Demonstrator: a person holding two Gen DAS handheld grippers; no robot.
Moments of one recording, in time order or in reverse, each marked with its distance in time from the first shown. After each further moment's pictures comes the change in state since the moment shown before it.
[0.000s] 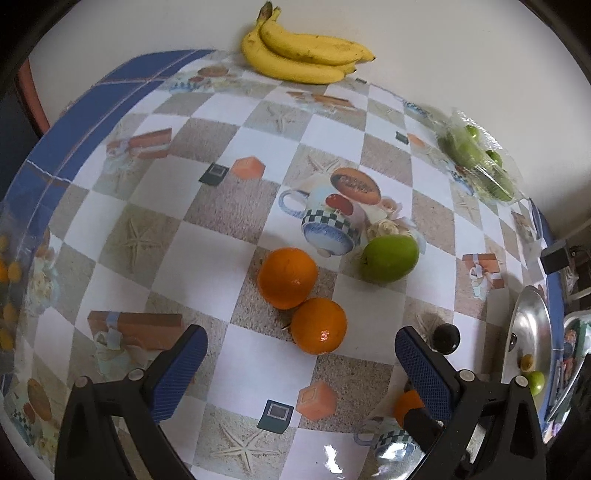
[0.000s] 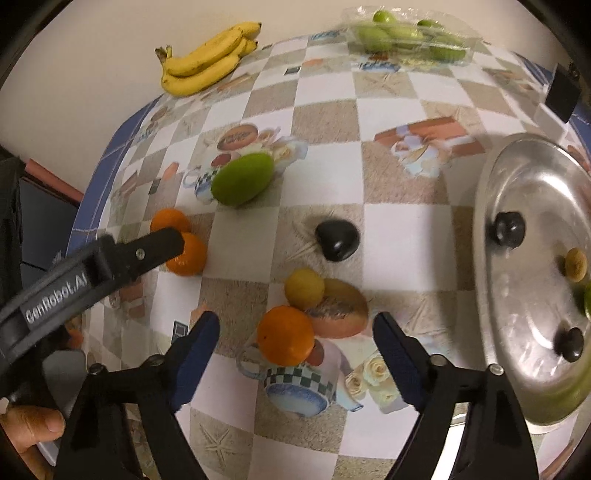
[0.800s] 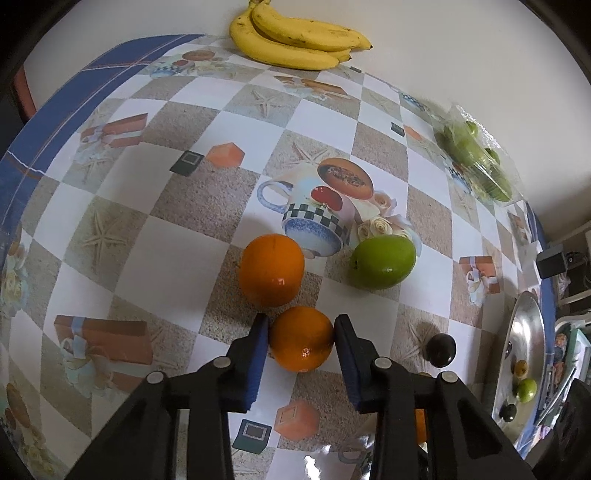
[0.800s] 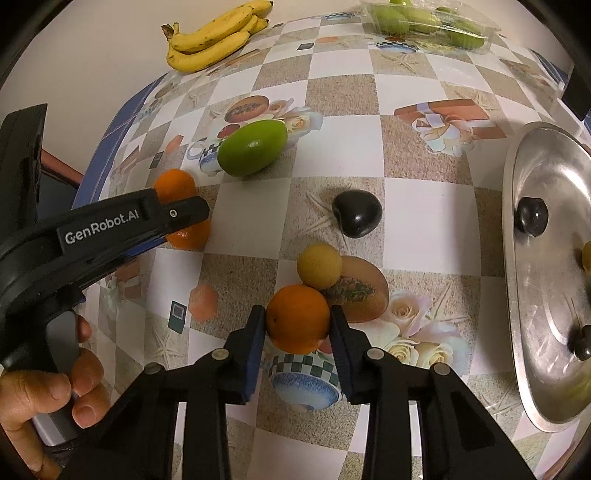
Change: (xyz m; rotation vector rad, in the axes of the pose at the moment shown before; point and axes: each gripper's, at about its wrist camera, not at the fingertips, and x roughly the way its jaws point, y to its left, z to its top) left arm 0.023 -0.005 0.007 -0.011 0.028 -0.058; right arm 0.013 0.007 -0.008 -0.031 0.053 0.006
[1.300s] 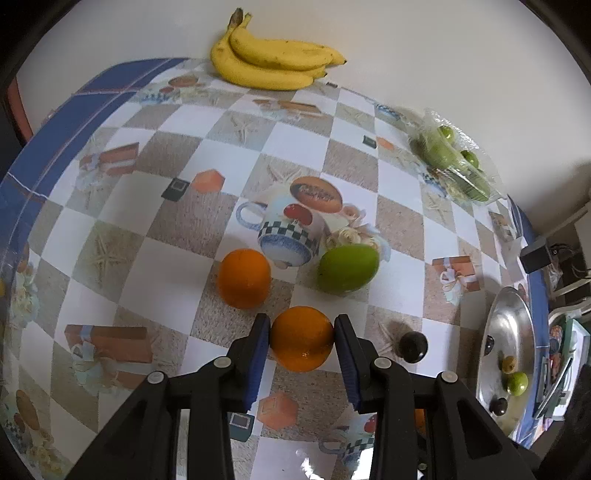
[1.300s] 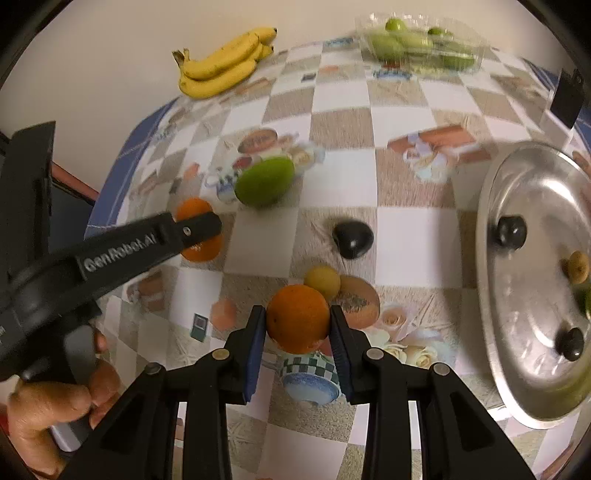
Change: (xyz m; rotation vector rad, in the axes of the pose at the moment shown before) left arm -0.028 -0.022 0.000 0.049 -0.050 -0.017; right arm -0.034 -0.002 0.004 0.009 -0.083 0.041
